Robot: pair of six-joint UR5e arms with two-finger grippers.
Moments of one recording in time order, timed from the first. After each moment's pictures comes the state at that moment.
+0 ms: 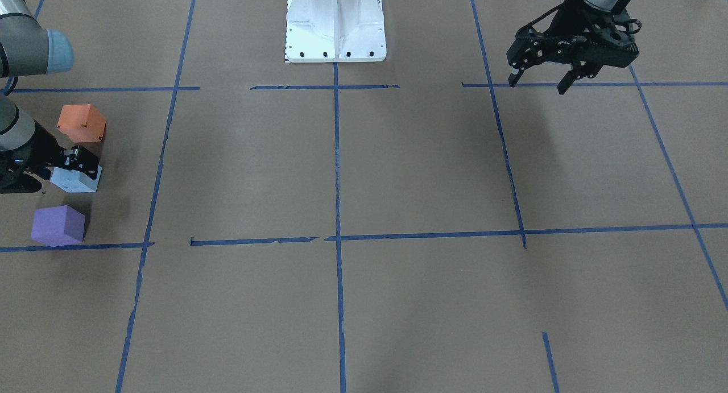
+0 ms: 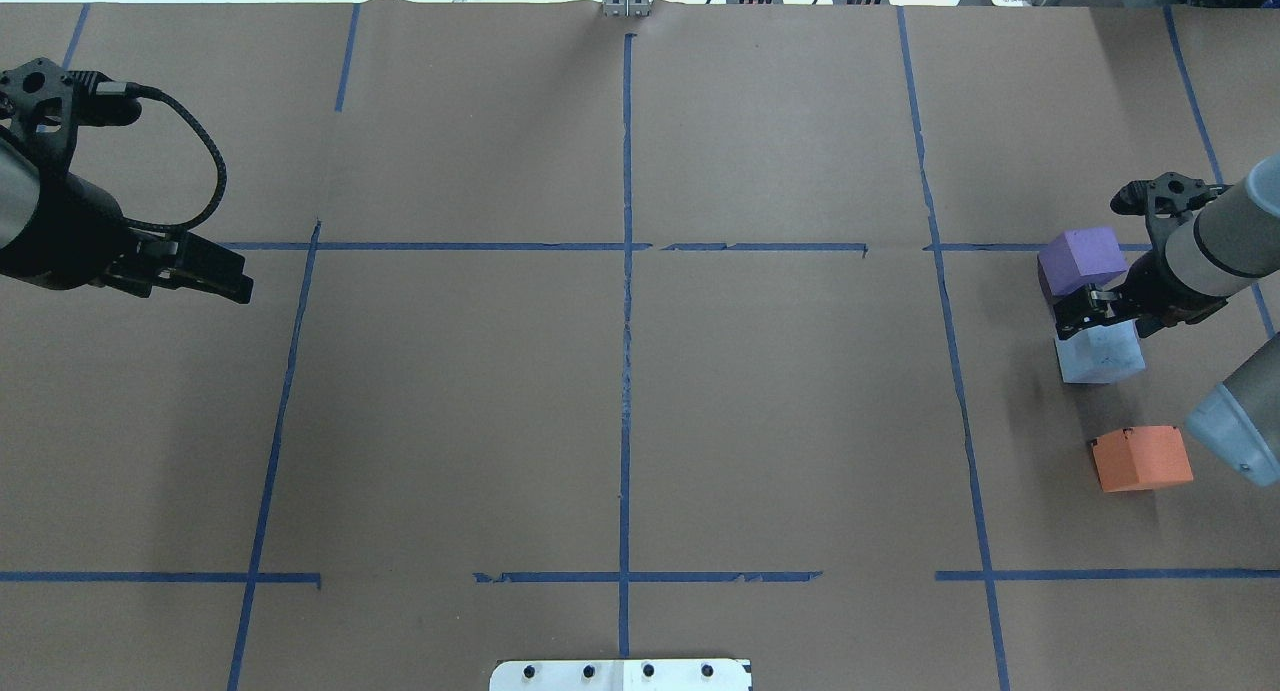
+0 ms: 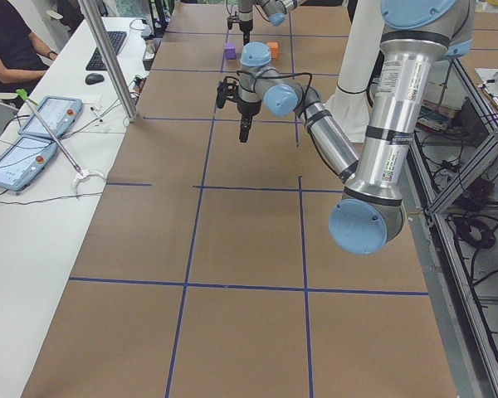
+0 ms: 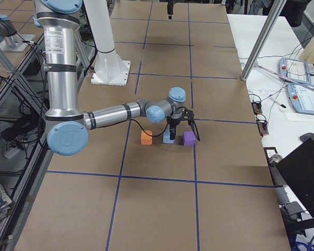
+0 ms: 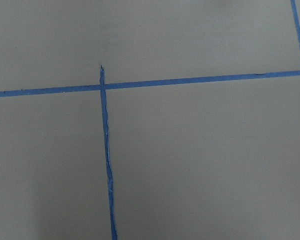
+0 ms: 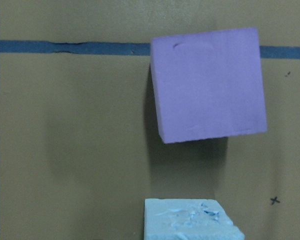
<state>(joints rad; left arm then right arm) -0.90 -1.75 -2.25 -1.50 -2.13 -0.88 0.95 -1.56 1.75 -1.27 2.15 0.75</state>
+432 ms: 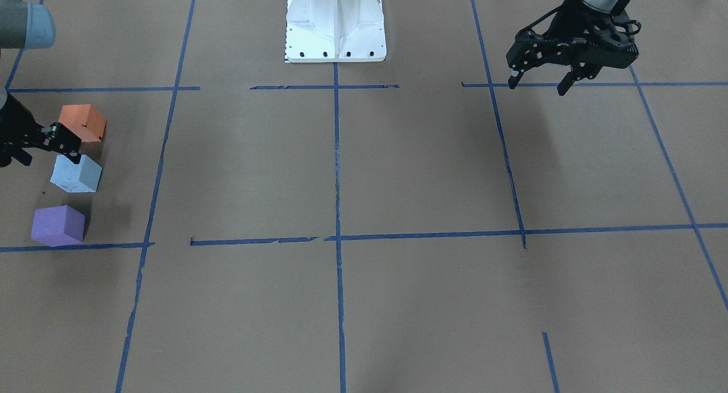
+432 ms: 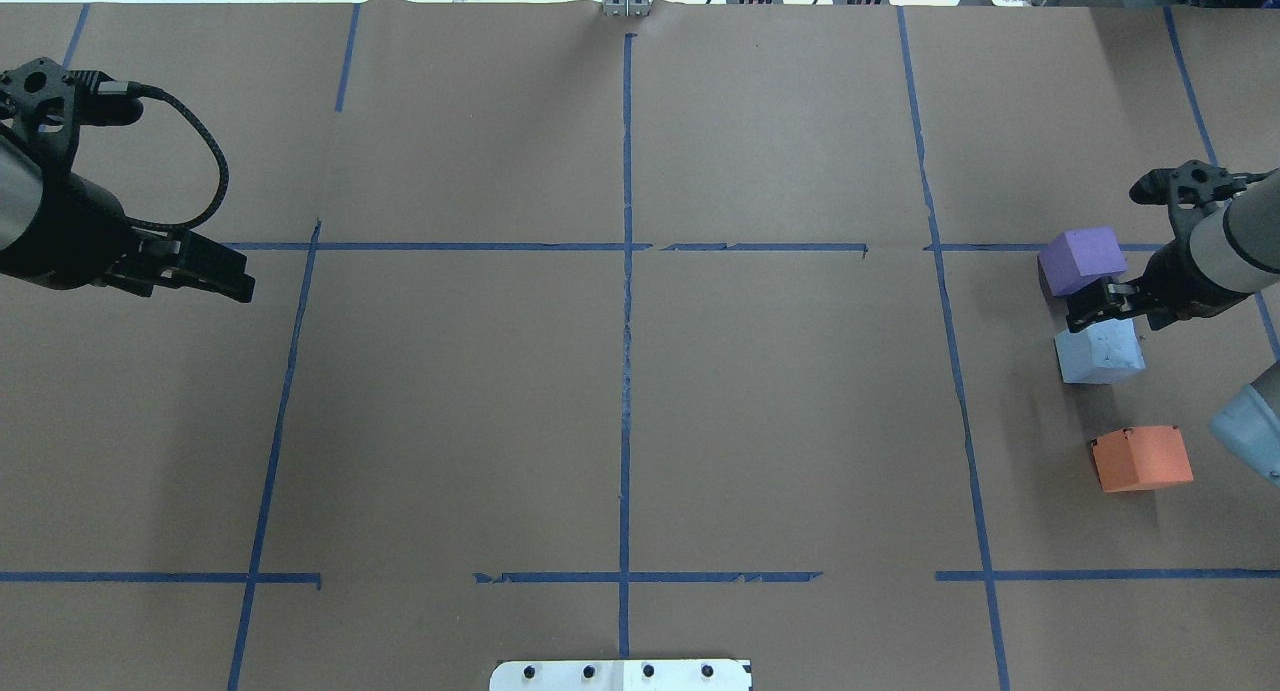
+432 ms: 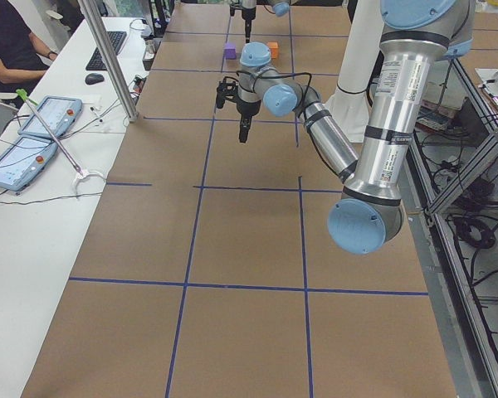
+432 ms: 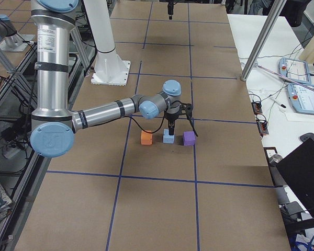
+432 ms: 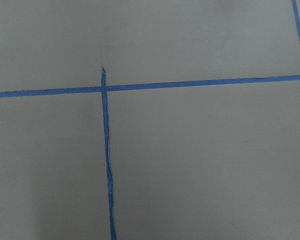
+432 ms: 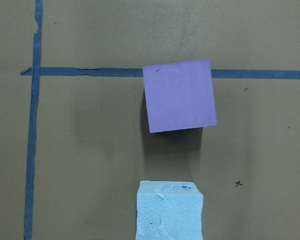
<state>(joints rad) -0.90 -1.75 -2.24 -1.50 -2.12 -0.89 1.04 -1.66 1.90 -1.28 2.16 0.72</state>
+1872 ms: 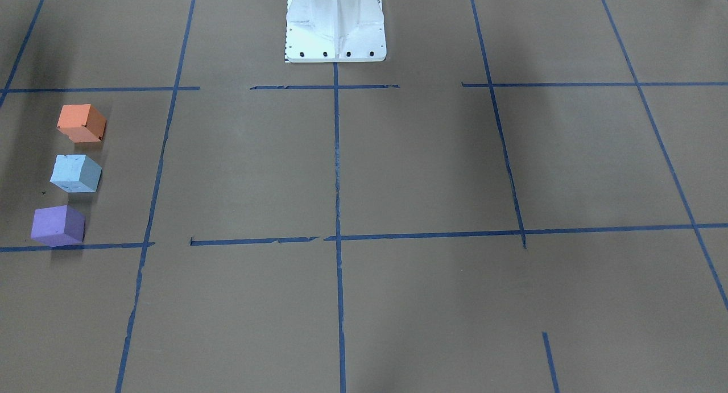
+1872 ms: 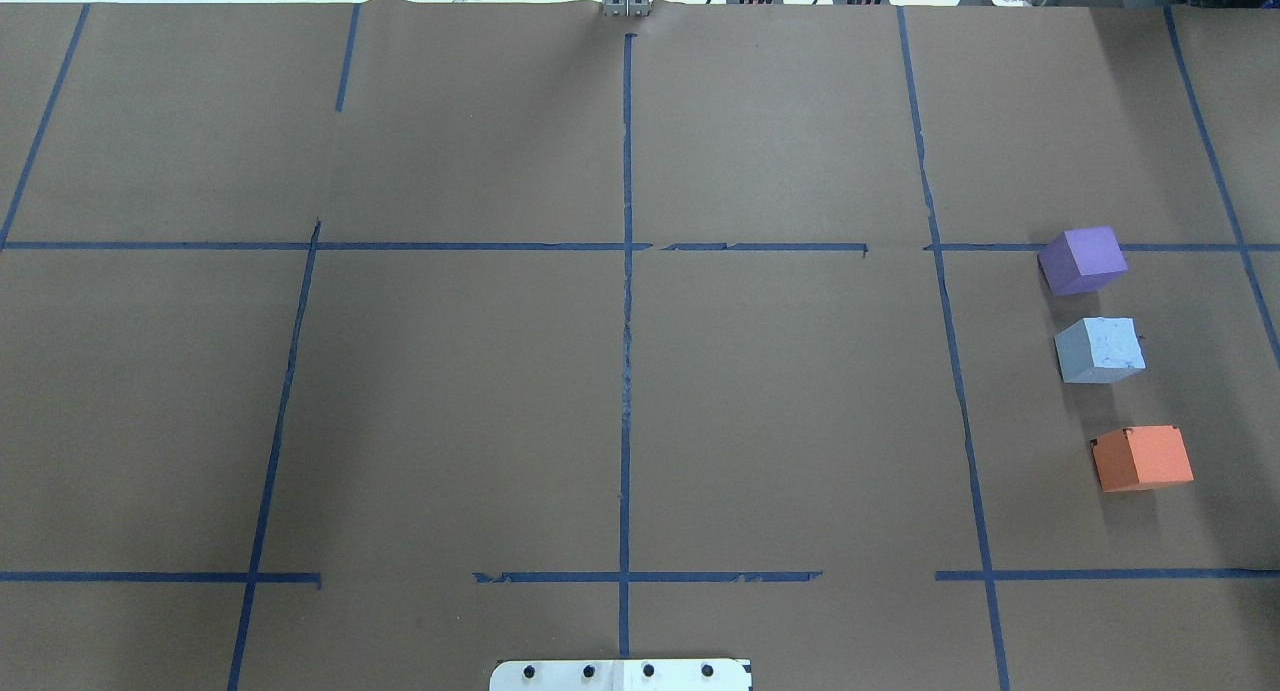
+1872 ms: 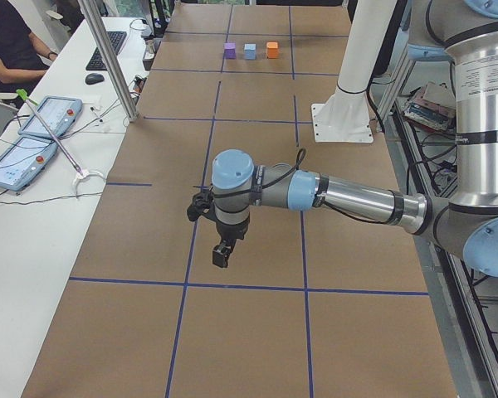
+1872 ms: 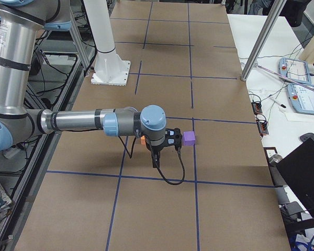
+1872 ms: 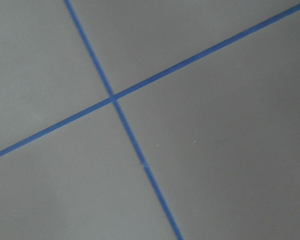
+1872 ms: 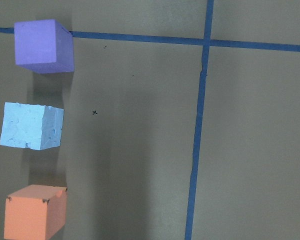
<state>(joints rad) -1.58 -1.42 -1.88 -1.46 -2.29 0.33 1.54 -1.83 1.93 -1.60 2.40 -0.02</state>
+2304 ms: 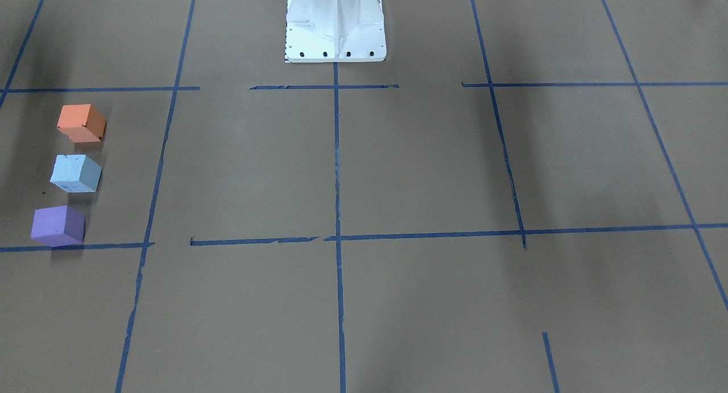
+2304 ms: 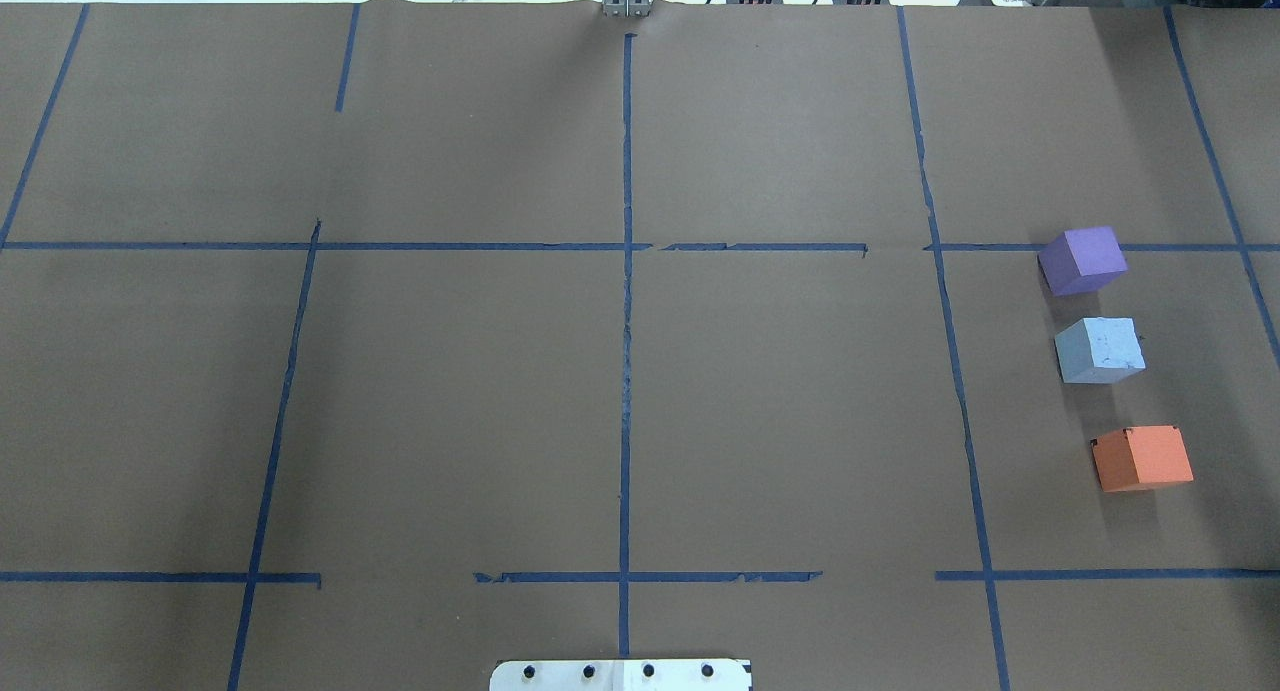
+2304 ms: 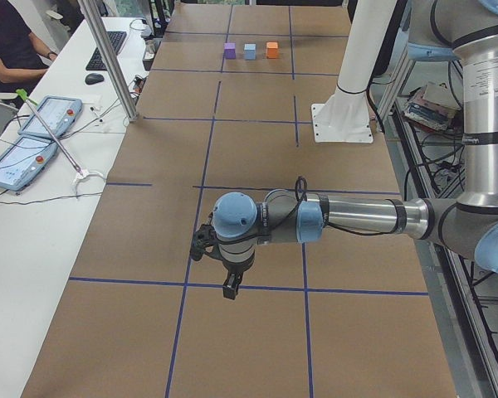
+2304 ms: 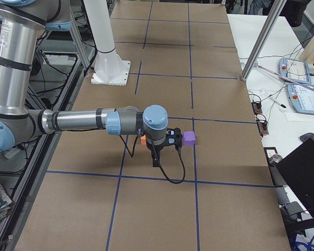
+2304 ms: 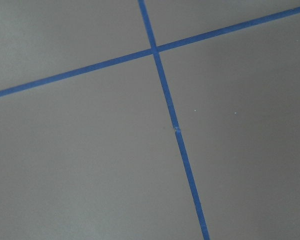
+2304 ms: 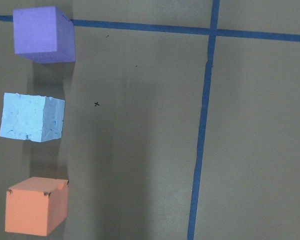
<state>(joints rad) -1.65 -1.41 -1.78 -1.47 -2.37 0.33 1.52 -1.83 1.93 -1.63 2.40 -0.03</state>
